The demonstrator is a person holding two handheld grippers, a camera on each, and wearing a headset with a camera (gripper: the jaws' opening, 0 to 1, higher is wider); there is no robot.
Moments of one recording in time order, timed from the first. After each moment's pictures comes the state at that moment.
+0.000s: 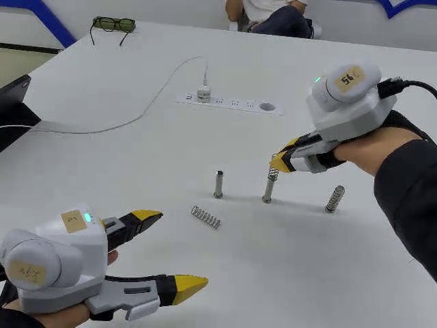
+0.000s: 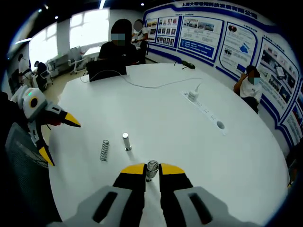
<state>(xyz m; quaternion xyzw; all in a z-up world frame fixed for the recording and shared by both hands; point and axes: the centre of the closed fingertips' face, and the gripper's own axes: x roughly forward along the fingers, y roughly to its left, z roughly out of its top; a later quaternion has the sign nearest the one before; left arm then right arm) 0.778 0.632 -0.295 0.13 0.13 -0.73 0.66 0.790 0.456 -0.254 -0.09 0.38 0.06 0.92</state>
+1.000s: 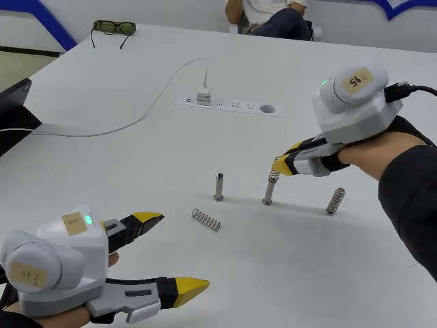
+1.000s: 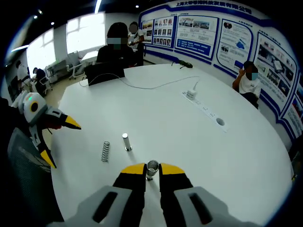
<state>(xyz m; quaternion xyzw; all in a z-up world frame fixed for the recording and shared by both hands) 0.776 0.631 -0.293 0.13 0.12 -0.73 0.66 0.786 0.454 -0.254 -0.06 0.37 0.06 0.92</state>
